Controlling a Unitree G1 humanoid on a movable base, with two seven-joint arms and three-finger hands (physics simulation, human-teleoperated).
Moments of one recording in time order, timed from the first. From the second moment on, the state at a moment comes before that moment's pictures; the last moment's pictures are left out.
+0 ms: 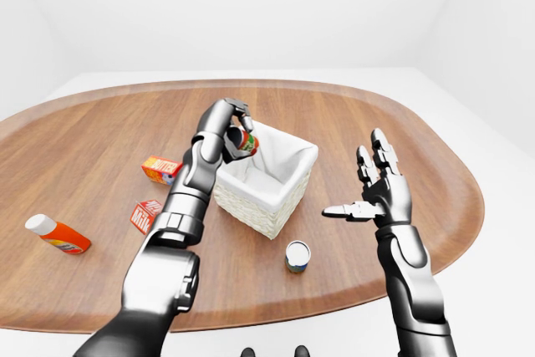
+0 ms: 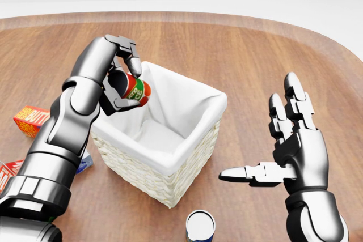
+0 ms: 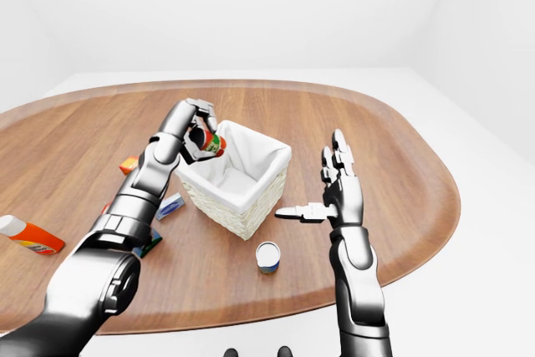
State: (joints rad) left arm -0.94 0.16 0.01 0.81 0.58 -0.01 0.01; right arm -0.04 -0.04 -0.11 -0.25 0.18 0.09 0.07
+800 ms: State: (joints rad) left arm -1.11 0.13 -0.02 1.21 0.63 -0.09 0.10; right arm -0.04 -0.05 -0.12 -0.25 0.19 0.09 0.07
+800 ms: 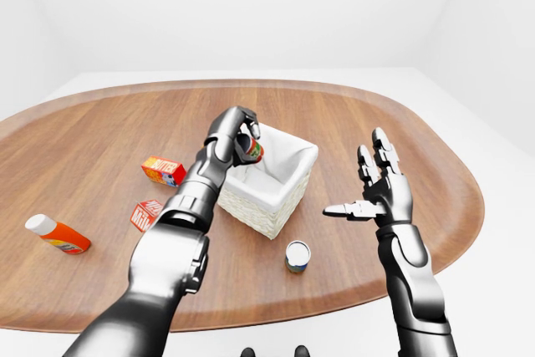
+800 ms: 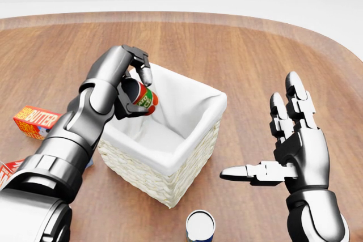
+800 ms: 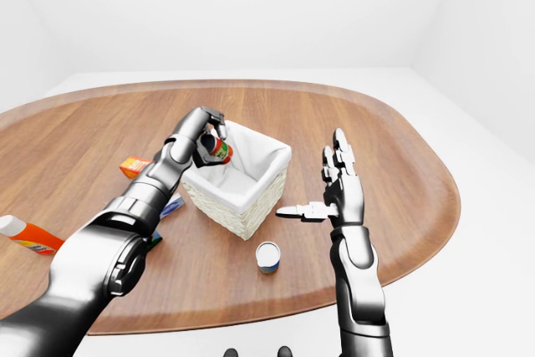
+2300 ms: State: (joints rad) left arm -1.12 0.11 -0.01 1.22 0.63 -0.09 0.11; right arm -0.05 -0.05 -0.12 -0.24 0.19 0.09 0.07
